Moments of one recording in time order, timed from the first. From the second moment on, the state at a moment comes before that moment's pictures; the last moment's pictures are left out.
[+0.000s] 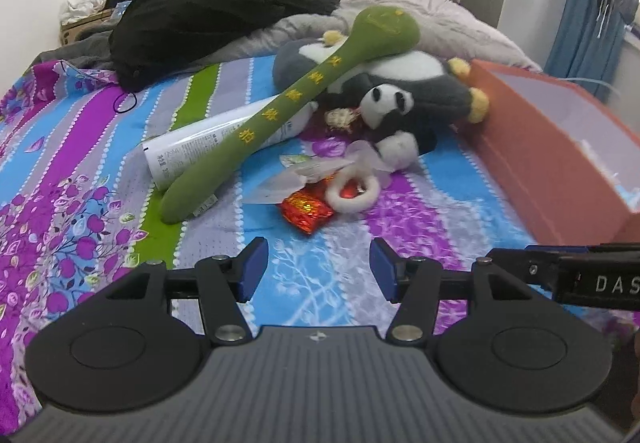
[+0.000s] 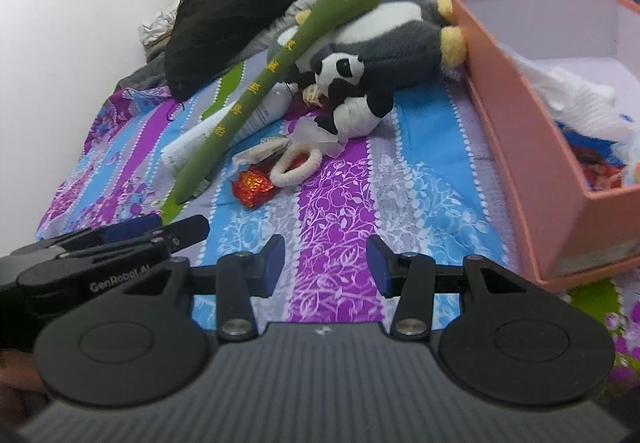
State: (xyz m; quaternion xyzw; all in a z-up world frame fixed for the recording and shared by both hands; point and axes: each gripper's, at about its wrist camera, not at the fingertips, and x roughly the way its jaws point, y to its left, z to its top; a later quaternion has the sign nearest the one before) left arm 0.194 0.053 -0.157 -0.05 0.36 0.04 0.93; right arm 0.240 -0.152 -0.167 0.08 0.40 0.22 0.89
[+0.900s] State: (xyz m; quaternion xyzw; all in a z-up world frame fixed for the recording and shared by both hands) left arm 0.308 0.104 -0.216 -0.04 0.36 0.06 0.93; right arm 0.363 -0.086 -0.225 0.12 0.44 0.23 0.86
